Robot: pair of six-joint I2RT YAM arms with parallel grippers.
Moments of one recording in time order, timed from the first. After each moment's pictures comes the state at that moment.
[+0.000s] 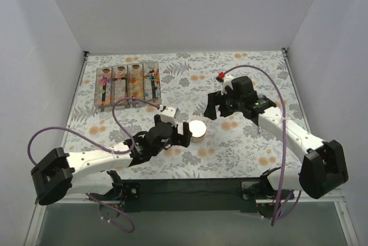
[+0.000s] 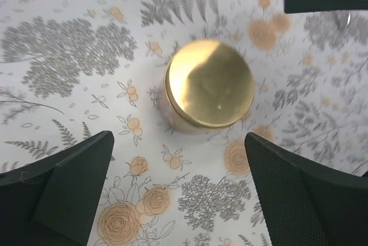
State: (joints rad) left arm -1.04 1.21 0.47 0.27 -0.34 -0.47; right arm 0.53 1.35 0.92 -0.34 -0.41 0.21
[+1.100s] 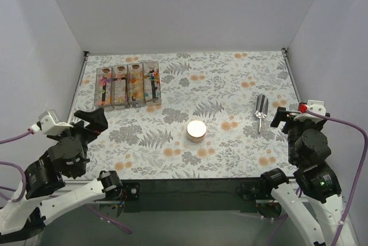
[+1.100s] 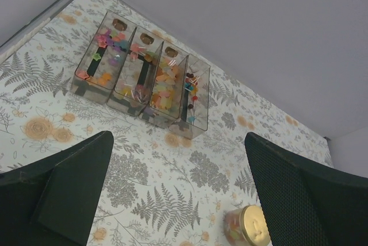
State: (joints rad) left arm -1.04 0.36 1.03 -0.93 -1.20 -0.80; right arm 0.41 0.29 0.78 -0.54 0.59 -0.06
